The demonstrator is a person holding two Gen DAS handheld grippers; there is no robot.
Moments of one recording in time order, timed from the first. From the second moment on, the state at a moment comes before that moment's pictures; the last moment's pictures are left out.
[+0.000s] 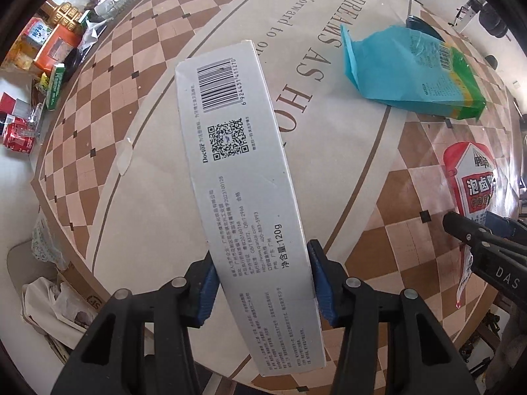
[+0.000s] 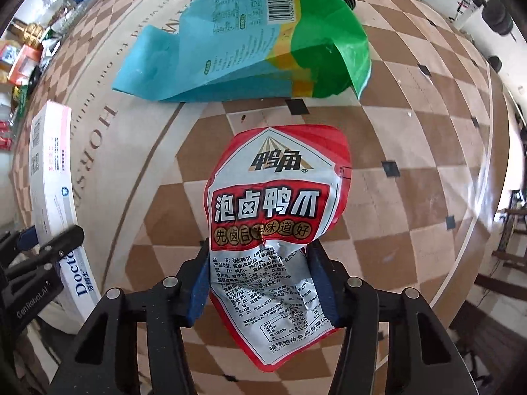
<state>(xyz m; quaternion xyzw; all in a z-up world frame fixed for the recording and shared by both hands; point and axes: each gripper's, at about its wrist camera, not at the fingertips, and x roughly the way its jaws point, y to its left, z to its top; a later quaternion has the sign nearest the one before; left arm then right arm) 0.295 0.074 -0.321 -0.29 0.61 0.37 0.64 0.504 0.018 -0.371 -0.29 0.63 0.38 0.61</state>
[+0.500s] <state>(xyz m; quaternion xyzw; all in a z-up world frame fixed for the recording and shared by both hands) 0.167 -0.017 -0.267 -0.27 0.56 0.34 0.70 0.369 -0.080 -0.289 -0.20 0.62 0.41 0.64</state>
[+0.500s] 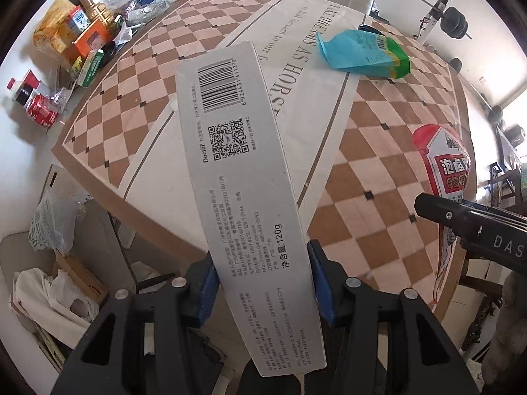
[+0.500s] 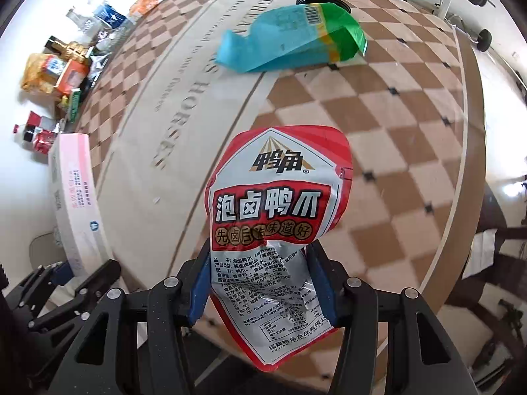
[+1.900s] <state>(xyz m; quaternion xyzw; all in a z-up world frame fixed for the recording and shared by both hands) 0.072 -0.027 -0.755 -0.46 0.66 0.23 0.55 0.191 -0.171 -0.812 -0.19 0.78 0.31 0.51</state>
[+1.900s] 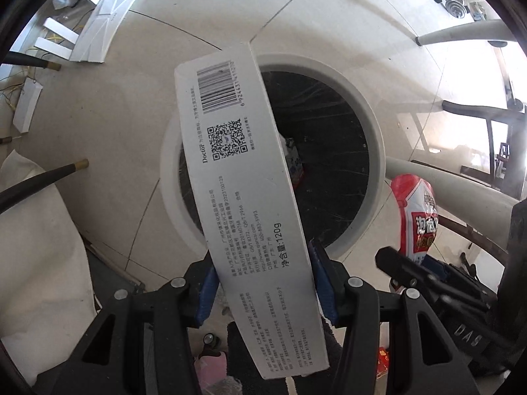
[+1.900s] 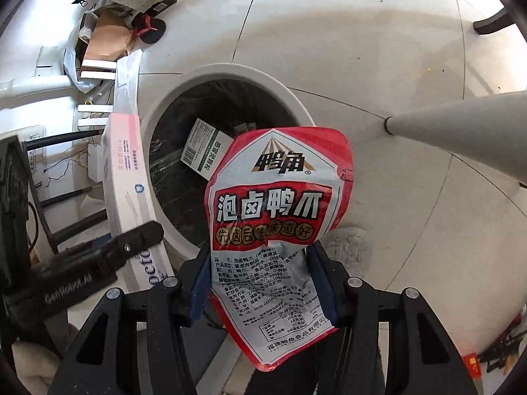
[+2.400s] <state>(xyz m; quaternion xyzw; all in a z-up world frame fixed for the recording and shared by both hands) 0.033 -0.031 -0.717 -0.41 0.66 0.29 0.56 0.187 -0.159 -0.790 -0.21 0.76 0.31 0.53</state>
